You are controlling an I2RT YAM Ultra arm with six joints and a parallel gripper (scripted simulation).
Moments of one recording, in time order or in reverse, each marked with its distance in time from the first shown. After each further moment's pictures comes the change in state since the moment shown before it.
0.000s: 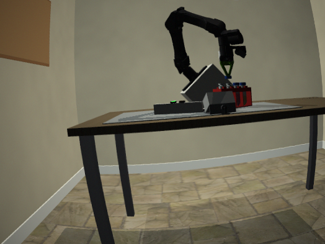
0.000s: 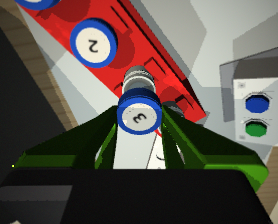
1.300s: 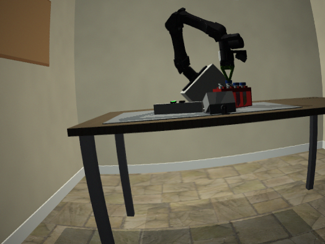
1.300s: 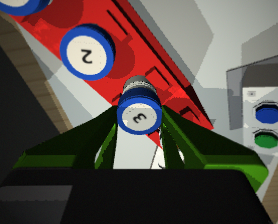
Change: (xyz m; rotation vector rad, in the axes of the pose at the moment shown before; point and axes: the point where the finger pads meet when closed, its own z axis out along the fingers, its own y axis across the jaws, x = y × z) arm 0.000 0.001 0.022 -0.003 0.000 0.005
